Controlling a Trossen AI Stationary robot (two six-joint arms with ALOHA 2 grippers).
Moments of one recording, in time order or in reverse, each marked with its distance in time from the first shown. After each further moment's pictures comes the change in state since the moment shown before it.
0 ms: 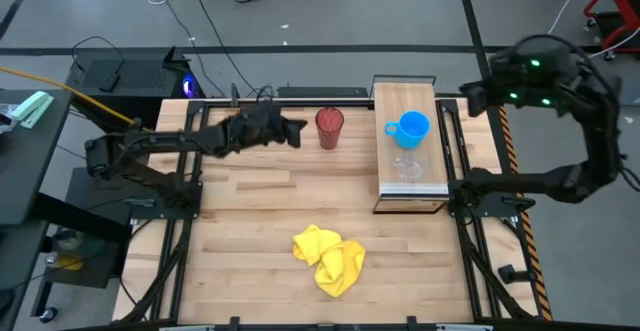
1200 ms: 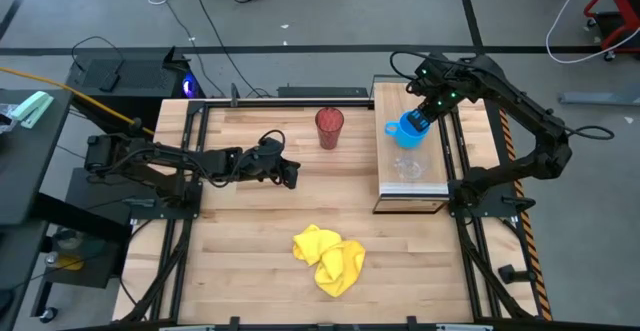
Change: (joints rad) left arm -0.251 0.000 -0.153 -0.124 -0.102 -0.137; right arm -0.003 0.279 -0.367 0.034 0.021 -0.137
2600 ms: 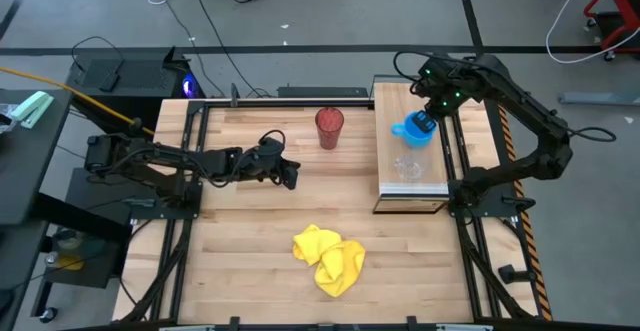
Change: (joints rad) left arm 0.000 0.000 0.000 0.000 0.000 0.022; right arm 0.000 -0.006 0.037 -0.076 0.010 -0.055
